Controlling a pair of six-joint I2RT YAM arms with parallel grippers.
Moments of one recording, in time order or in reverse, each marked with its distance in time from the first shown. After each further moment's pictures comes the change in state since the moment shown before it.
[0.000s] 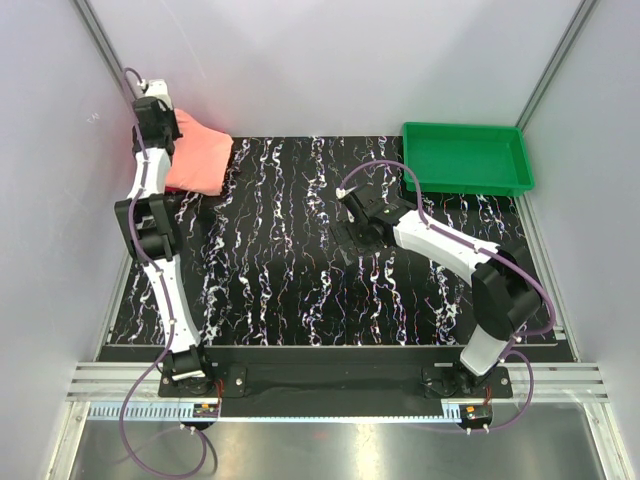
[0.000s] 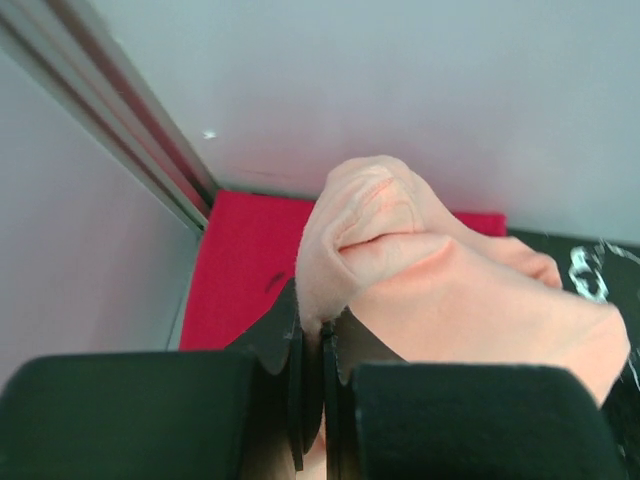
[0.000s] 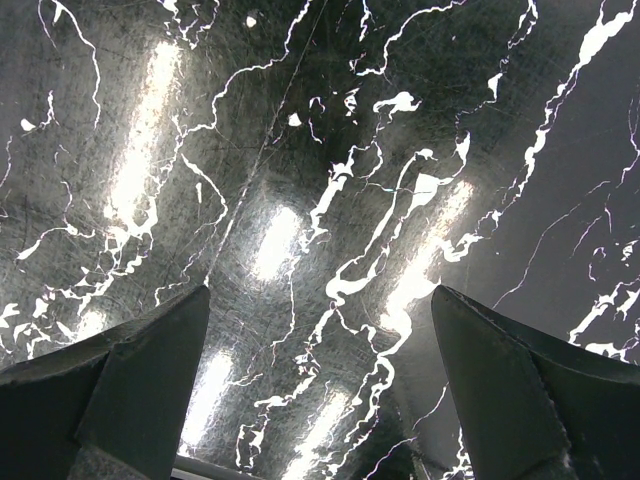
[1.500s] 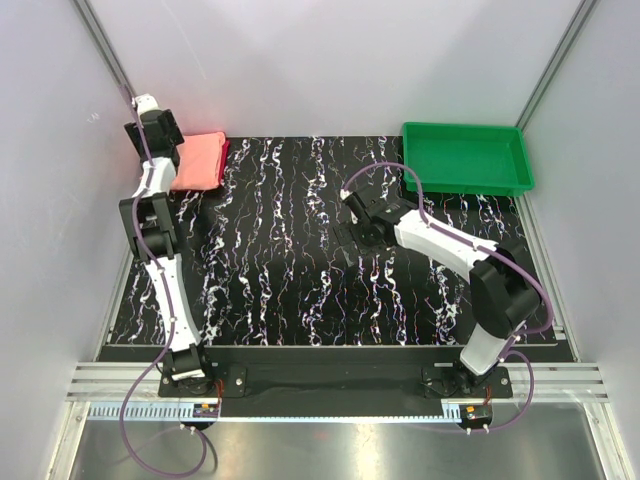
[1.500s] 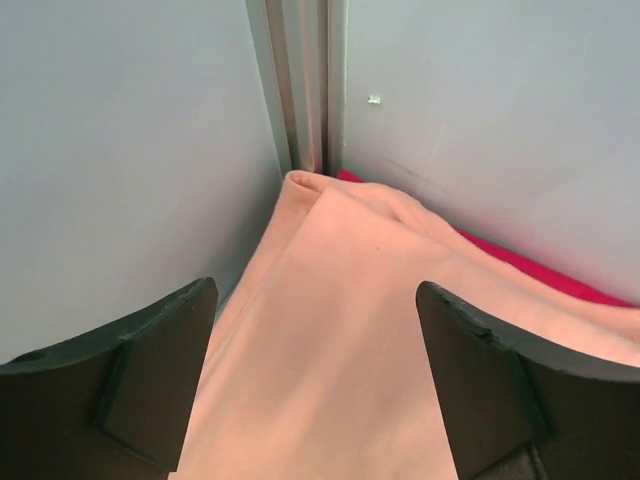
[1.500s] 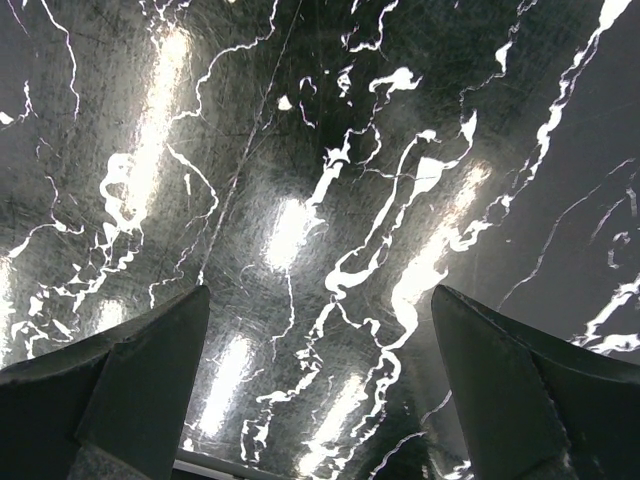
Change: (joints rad) left arm 0.004 0.098 -0.048 0.191 -0.354 -0.177; right arm -0.022 0.013 -0.011 -0.013 -0.026 0.022
